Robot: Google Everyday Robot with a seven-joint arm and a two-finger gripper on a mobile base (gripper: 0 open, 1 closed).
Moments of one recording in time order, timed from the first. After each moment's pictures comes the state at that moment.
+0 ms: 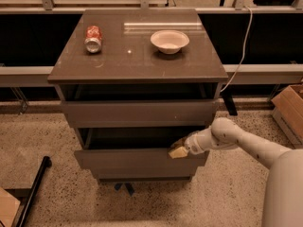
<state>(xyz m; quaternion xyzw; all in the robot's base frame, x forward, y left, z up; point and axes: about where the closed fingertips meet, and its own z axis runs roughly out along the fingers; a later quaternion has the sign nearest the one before) 0.648 -0.121 0.445 -0.45 0.80 0.27 0.29</state>
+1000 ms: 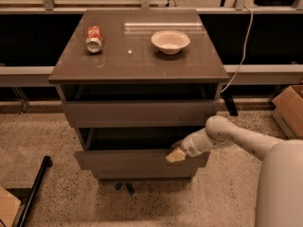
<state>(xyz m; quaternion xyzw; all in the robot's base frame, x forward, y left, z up) 0.615 -0.116 0.435 -0.45 0.82 0.27 0.21</state>
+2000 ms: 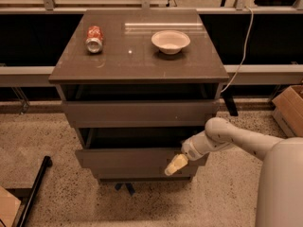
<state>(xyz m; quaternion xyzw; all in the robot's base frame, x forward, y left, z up) 0.592 -0.117 0.432 -0.44 0.83 0.27 0.18</state>
